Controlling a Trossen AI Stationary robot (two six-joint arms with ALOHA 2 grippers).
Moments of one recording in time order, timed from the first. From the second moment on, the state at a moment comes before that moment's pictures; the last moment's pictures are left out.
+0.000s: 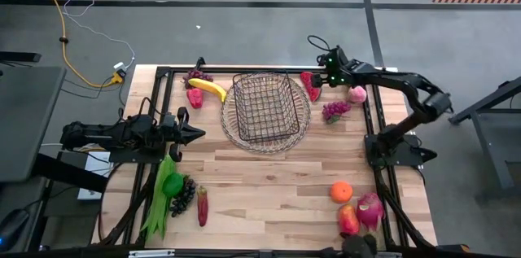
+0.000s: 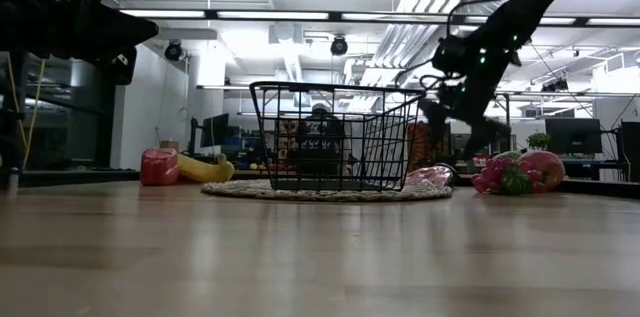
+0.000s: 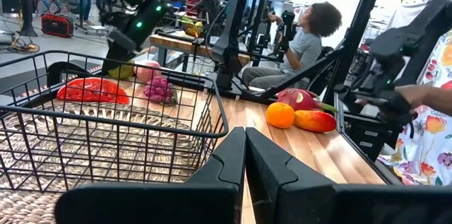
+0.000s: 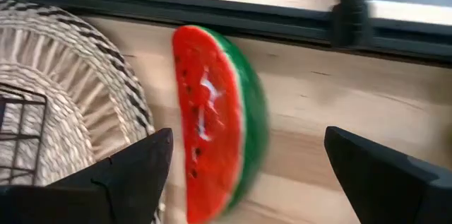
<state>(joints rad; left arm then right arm) 0.09 0.01 0.01 0.02 -0.05 -0.21 -0.89 1.53 0.85 -0.31 0.01 0.48</state>
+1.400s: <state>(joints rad) 0.09 0.01 0.01 0.02 -0.05 -0.21 -0.89 1.71 0.85 -0.09 0.02 0.52</state>
